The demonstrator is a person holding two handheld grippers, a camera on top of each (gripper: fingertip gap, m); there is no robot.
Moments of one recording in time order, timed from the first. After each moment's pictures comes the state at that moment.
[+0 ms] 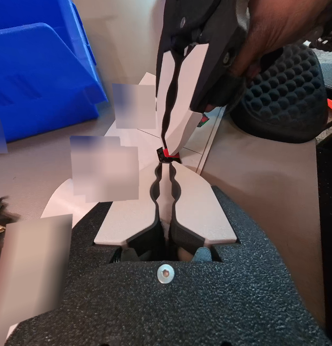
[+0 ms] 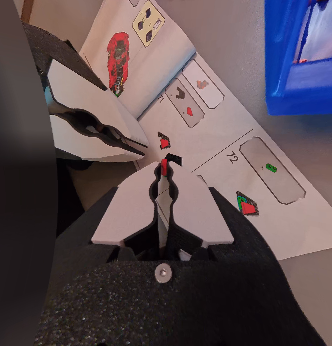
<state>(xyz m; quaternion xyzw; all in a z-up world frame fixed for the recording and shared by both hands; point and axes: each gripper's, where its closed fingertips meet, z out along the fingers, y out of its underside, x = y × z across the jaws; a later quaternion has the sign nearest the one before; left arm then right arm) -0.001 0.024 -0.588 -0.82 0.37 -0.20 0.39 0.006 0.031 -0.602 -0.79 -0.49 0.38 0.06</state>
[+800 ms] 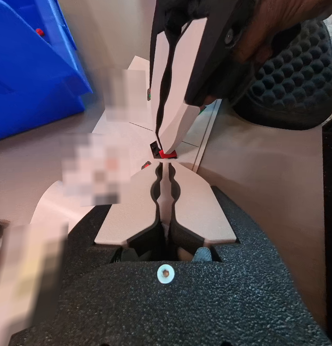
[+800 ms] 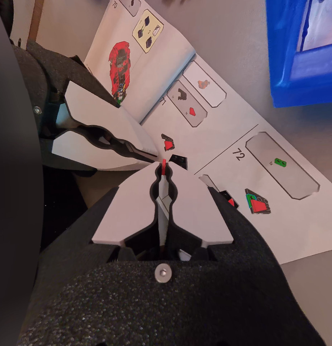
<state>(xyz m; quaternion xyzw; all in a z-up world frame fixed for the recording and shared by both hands) 0.003 0.019 -0.600 -0.83 0.40 -0.19 0.35 0.004 0.027 -0.600 -0.80 -0.46 0.39 0.06</state>
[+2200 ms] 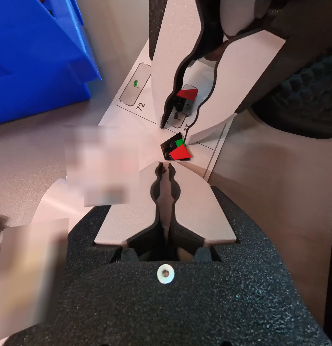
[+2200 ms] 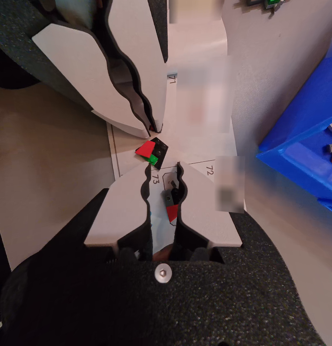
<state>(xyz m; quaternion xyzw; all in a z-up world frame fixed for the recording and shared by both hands) -0.001 0.031 -0.611 -0.86 0.37 -0.17 0.31 0.020 0.045 -0.612 -0.63 -0.72 0.23 0.18</state>
